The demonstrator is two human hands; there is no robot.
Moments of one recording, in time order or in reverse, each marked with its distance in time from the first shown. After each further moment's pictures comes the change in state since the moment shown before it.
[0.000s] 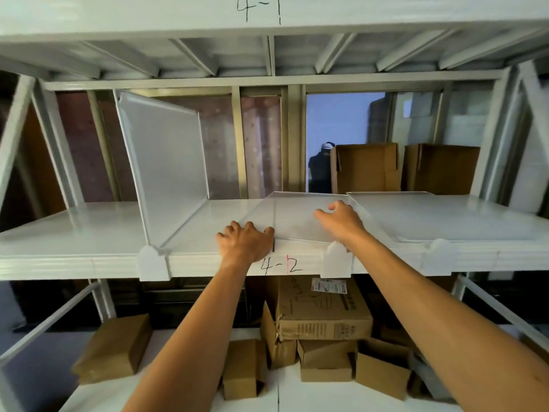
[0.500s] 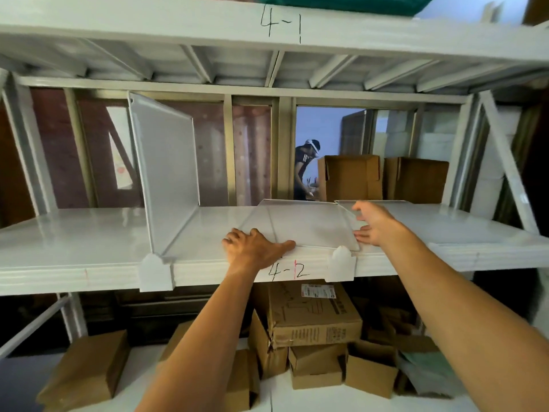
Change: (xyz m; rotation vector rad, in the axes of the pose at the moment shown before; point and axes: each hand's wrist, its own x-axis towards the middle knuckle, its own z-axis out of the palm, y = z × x) left_hand 0.002 -0.008 0.000 -0.097 -0.035 0.079; right_hand -0.001 -0.005 -0.049 0.643 0.079 0.439
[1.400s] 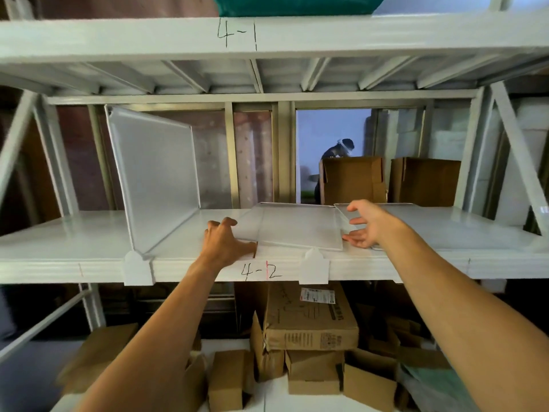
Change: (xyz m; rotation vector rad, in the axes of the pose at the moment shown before) left_hand -0.016 0.001 -0.018 -0.333 0.157 -0.004; right_hand 0.051 -0.002 -0.050 -0.006 -0.240 0.164
